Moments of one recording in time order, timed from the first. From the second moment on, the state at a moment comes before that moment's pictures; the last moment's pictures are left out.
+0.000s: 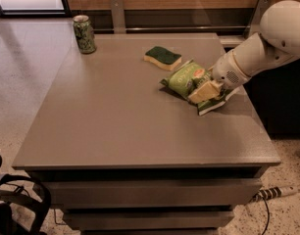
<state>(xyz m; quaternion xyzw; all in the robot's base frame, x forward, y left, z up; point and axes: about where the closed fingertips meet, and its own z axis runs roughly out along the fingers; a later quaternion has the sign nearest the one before) 0.597 -0.151 0.816 -0.51 0.80 0.20 0.25</state>
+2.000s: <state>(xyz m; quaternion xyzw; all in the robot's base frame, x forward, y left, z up) 0.624 -0.151 0.914 -0.52 0.79 0.11 0.31</state>
